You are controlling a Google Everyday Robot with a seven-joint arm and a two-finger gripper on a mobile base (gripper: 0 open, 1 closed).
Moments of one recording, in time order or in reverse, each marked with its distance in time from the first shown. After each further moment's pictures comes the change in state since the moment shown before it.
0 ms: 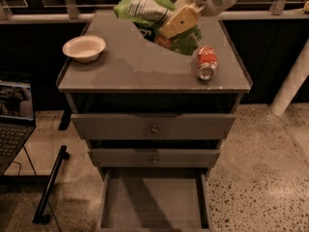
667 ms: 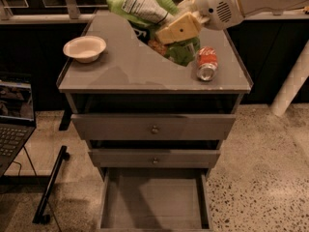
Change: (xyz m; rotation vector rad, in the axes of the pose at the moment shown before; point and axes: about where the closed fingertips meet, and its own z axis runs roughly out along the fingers) arm -0.015 0.051 -0.023 0.104 -0.159 0.036
